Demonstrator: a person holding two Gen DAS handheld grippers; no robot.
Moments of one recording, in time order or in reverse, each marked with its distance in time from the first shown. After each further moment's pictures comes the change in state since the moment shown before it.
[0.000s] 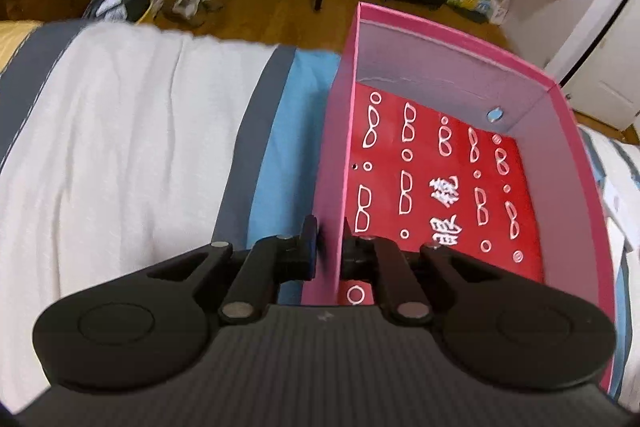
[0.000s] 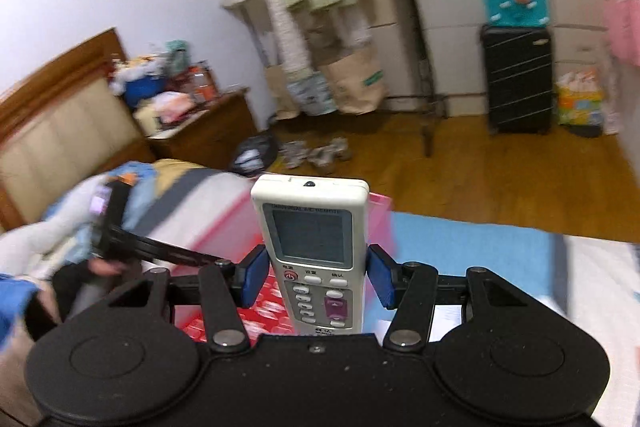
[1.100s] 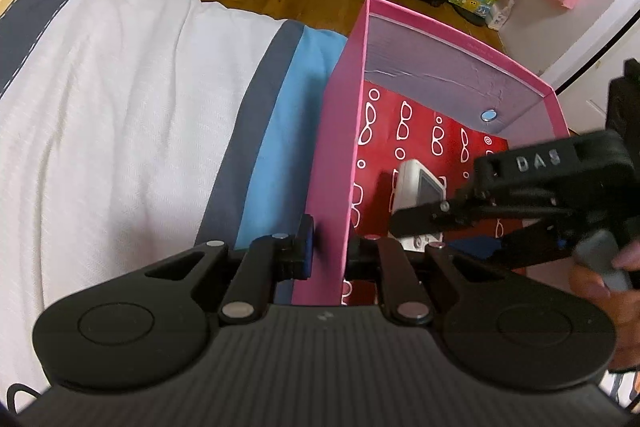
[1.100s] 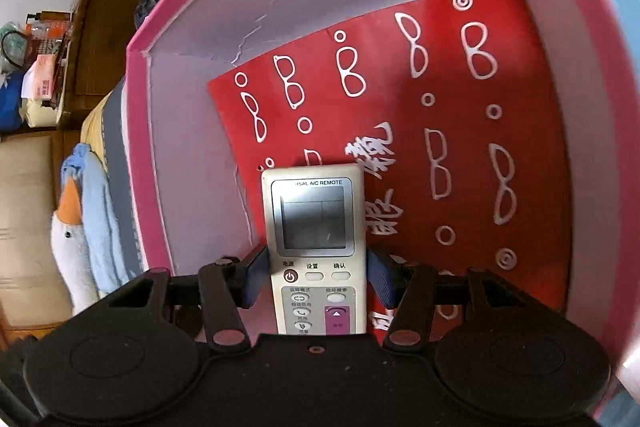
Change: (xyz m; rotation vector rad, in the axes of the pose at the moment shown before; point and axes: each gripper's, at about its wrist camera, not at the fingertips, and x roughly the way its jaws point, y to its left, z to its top) left arm 0.000 0.017 -0.011 -0.097 0.031 -0.081; right arm 0.271 -0.001 -0.039 0.780 0.642 -0.028
